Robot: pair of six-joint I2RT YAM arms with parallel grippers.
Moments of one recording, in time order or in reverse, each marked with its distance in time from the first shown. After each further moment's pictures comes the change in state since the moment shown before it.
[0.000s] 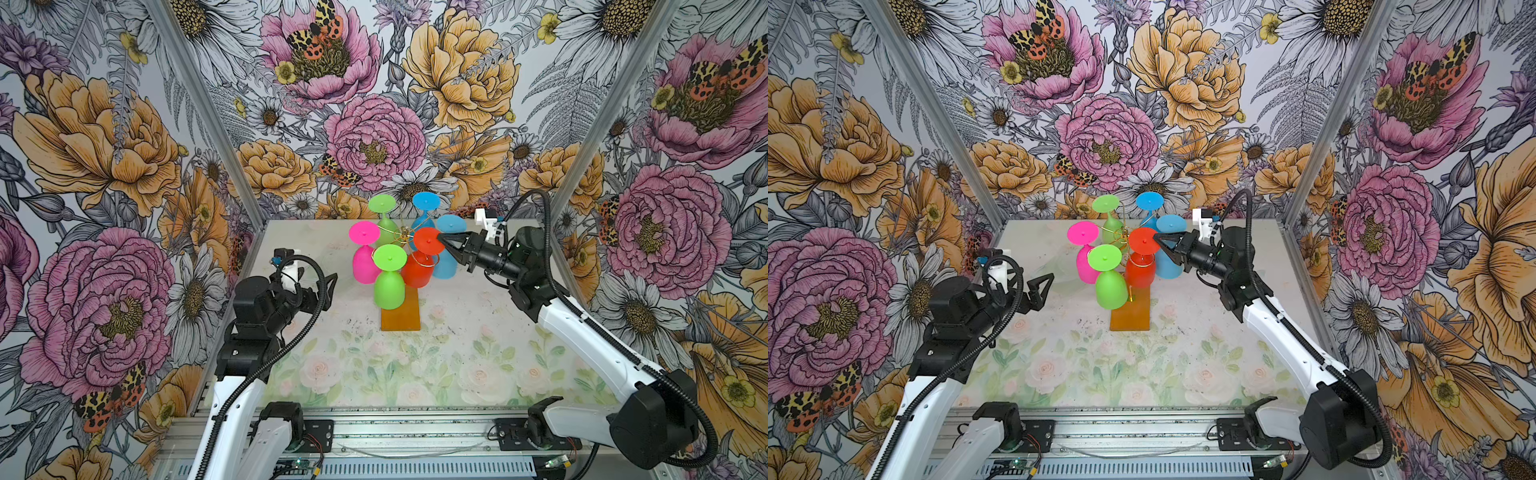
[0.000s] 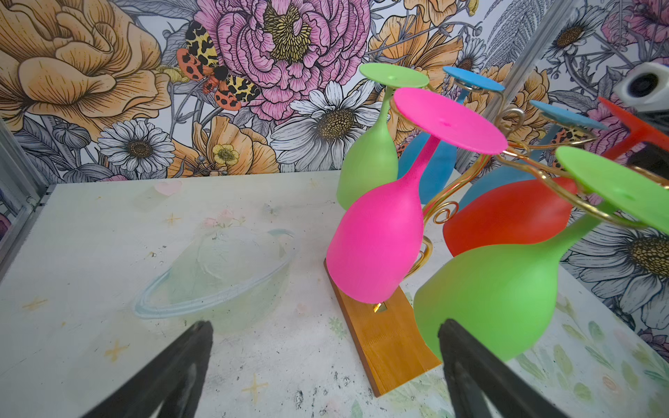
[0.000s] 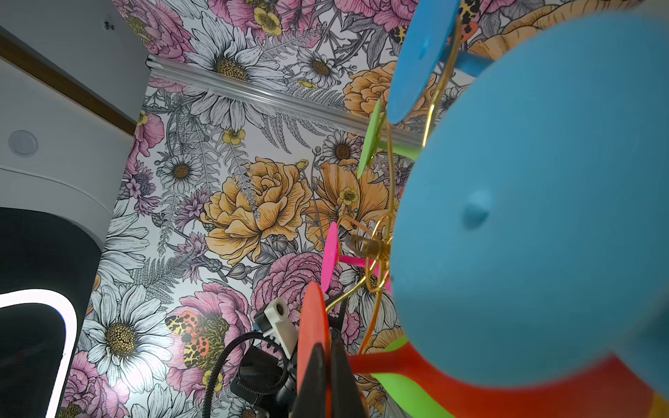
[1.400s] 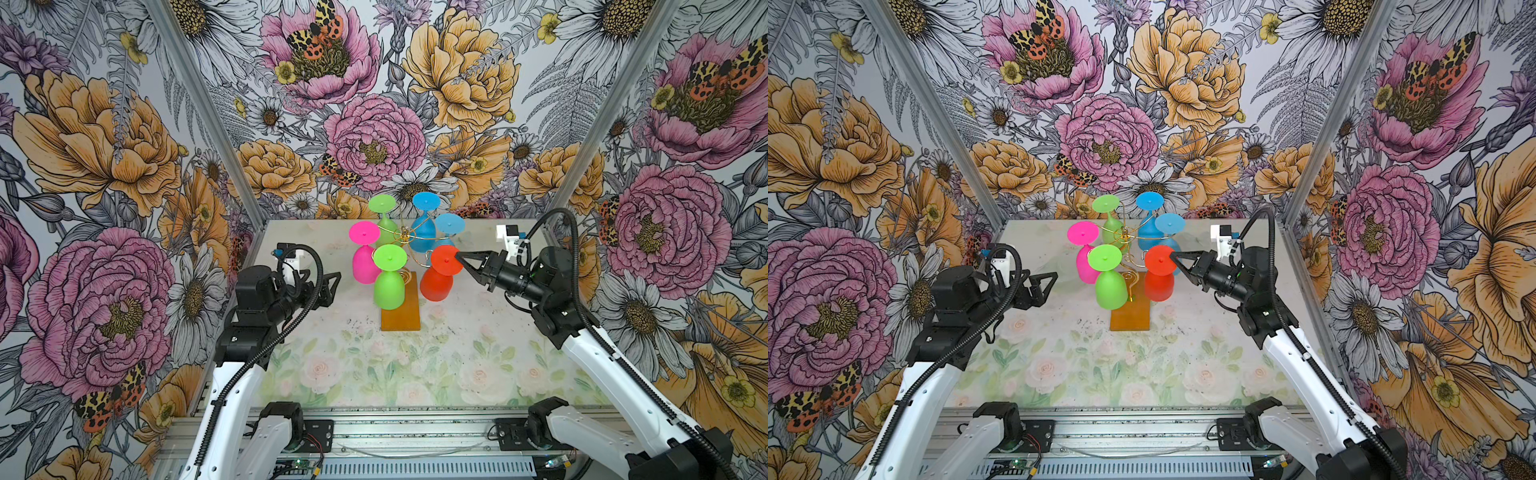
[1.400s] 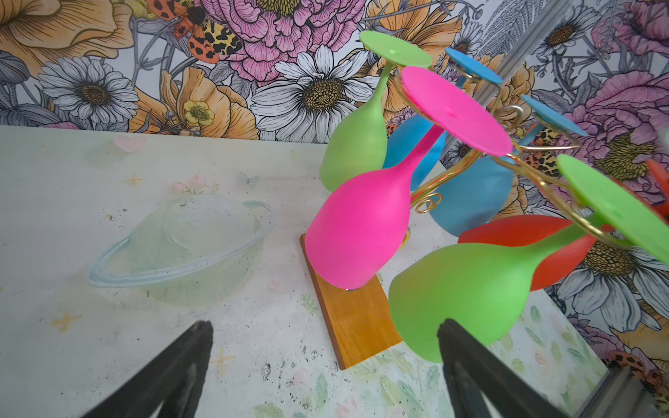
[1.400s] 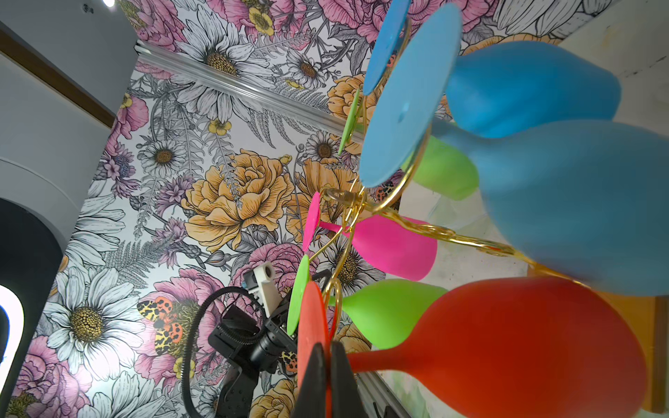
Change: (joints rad) left arm 0.003 0.076 0.102 -0.130 0.084 -0.078; right arm -0.044 -0.262 -0.124 -0.224 -0.019 -0.168
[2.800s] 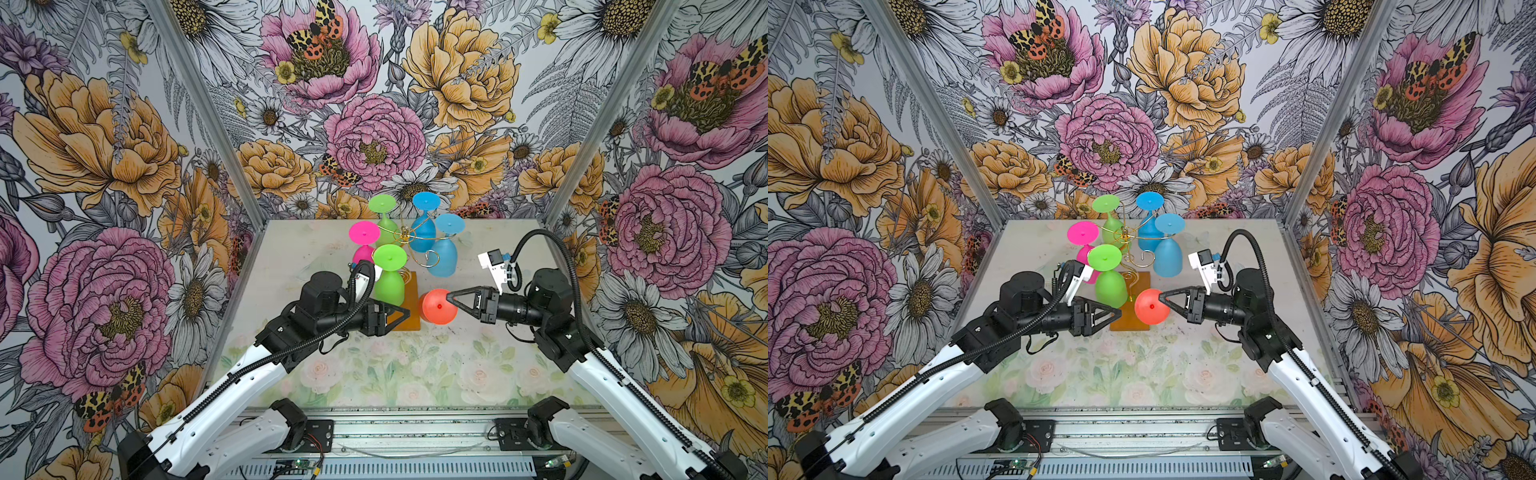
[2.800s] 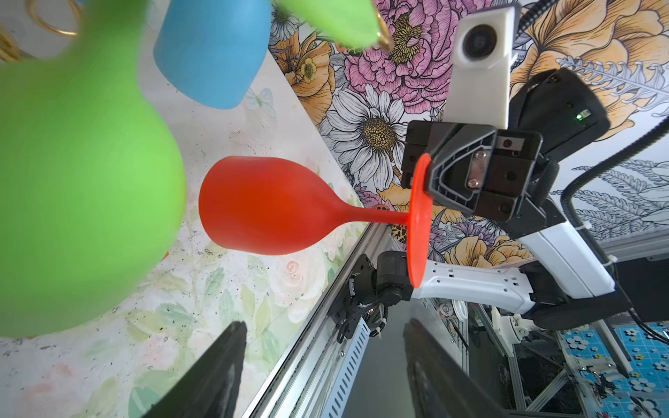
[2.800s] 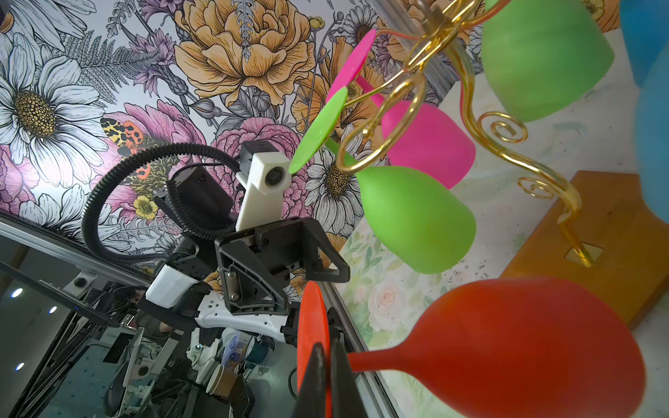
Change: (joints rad) left arm -0.626 0.156 -0.004 0.134 0.104 -0.427; right arm 0.108 -0.133 -0.126 -0.098 -0.179 -0.410
